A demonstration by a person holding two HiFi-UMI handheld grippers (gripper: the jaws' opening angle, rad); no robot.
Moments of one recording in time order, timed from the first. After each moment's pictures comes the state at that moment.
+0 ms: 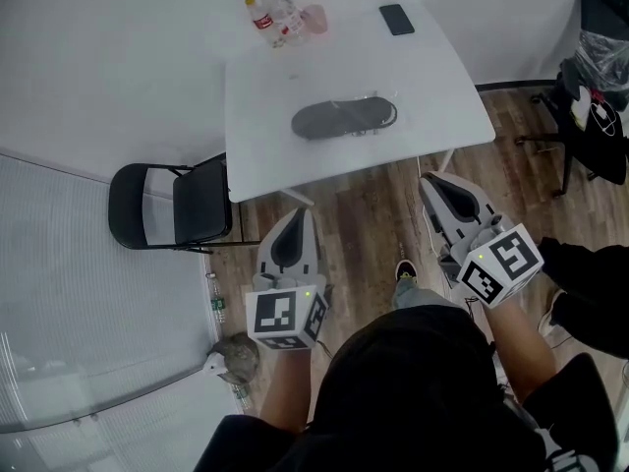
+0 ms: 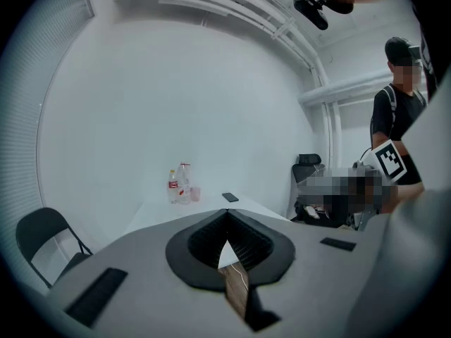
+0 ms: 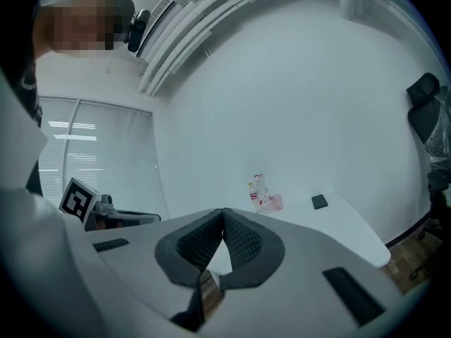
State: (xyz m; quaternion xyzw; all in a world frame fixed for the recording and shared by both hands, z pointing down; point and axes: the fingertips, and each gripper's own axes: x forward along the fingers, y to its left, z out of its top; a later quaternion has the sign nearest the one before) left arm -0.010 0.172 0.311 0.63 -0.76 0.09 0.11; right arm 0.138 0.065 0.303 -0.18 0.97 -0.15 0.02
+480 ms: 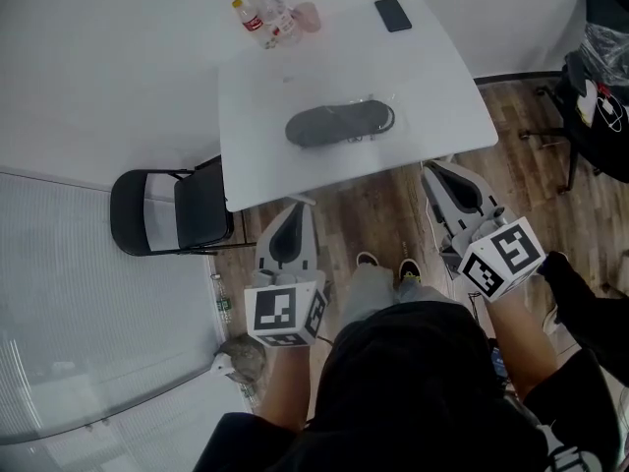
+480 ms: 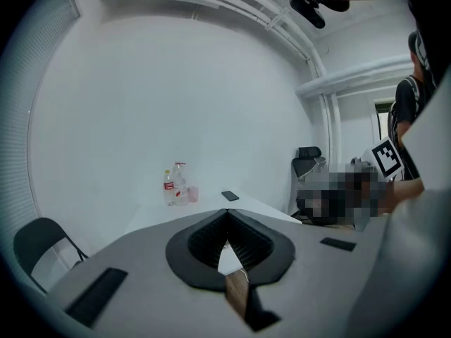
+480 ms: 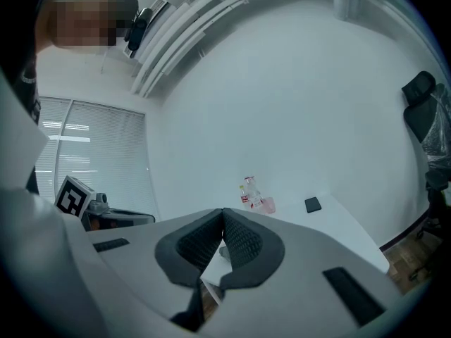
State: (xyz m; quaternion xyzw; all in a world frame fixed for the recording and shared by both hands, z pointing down) left arm -0.014 0.119 0.316 0.64 -0.75 0.13 0.10; right arm 0.136 0.007 0.313 -0.19 0.97 -0.16 0.03
